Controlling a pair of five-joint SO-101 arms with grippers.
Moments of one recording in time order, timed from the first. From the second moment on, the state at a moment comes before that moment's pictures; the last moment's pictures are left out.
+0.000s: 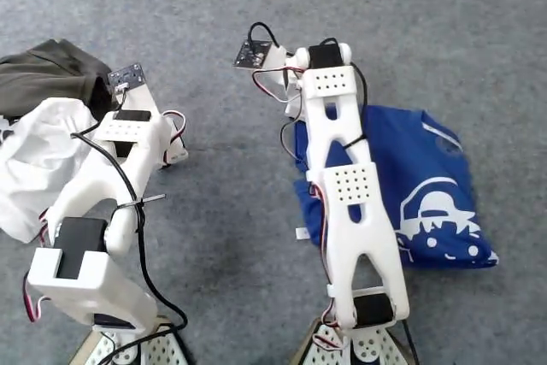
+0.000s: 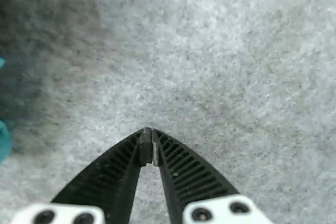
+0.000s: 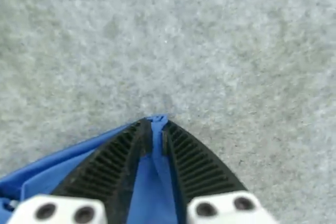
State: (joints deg) left arm -1.9 5.8 27.8 49.7 25.7; right arm -8.7 78.6 -87.5 97.5 59.3
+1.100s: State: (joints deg) left arm 12.9 5.8 21.8 48.3 24.7; right arm 44.7 69.1 -92.9 84.6 0.3
